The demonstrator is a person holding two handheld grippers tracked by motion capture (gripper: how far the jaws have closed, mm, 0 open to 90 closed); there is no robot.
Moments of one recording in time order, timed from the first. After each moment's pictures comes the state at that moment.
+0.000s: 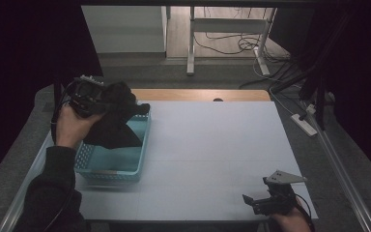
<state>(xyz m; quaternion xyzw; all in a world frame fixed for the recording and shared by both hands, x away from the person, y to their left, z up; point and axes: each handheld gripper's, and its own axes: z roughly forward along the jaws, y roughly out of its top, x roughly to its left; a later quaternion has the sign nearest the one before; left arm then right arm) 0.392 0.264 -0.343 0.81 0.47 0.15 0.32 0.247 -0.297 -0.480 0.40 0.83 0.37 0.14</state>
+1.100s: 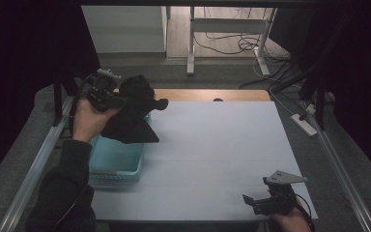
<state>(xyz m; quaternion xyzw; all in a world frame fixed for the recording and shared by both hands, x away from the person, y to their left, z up) 0.404 0.218 -0.329 0.82 0.43 0.15 0.35 0.246 -0.298 -0.480 0.40 0.83 0.37 0.14</state>
